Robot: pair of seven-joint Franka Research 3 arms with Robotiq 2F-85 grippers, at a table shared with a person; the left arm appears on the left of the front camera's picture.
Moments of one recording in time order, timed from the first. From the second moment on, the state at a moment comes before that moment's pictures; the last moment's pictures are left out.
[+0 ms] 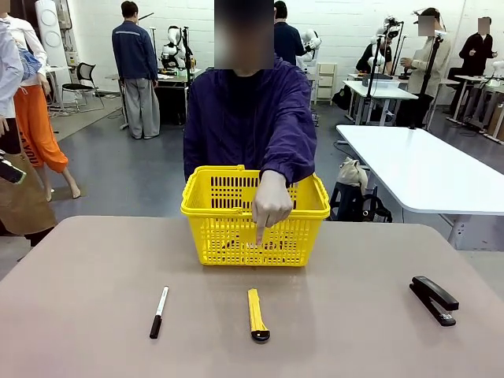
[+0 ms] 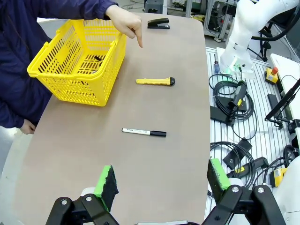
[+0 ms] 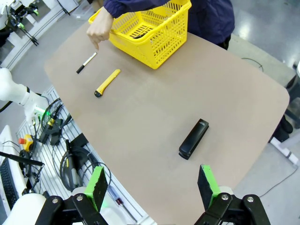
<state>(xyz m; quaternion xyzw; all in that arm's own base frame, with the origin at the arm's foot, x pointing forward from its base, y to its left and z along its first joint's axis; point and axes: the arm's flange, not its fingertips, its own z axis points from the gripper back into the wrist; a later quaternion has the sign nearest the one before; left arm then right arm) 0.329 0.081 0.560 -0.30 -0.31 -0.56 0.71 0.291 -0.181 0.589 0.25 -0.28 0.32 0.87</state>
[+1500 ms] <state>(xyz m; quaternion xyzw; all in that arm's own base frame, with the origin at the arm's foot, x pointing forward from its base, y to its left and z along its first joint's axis) 0.290 -0.237 0.516 -0.07 -0.20 -0.33 0.92 0.291 -0.180 0.589 0.25 -0.28 0.32 0.87</state>
